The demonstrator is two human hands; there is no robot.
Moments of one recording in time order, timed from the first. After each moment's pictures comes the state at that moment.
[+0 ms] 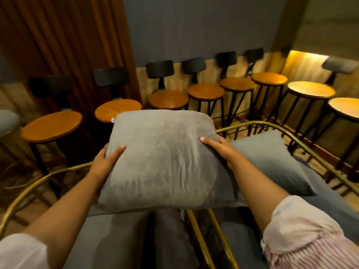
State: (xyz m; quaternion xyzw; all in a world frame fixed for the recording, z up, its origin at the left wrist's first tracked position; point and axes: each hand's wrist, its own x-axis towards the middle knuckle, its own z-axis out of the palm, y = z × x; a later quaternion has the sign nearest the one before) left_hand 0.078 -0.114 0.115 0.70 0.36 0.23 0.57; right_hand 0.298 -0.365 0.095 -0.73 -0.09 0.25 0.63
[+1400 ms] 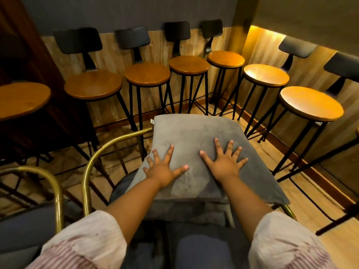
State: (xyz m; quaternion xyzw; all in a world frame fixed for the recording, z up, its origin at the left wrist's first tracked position) left_hand 0.486 -0.434 -0.005 0.93 0.23 -0.13 0.27; right_hand 0.579 -0.613 -0.003 -0.98 -0.08 0.08 0.18
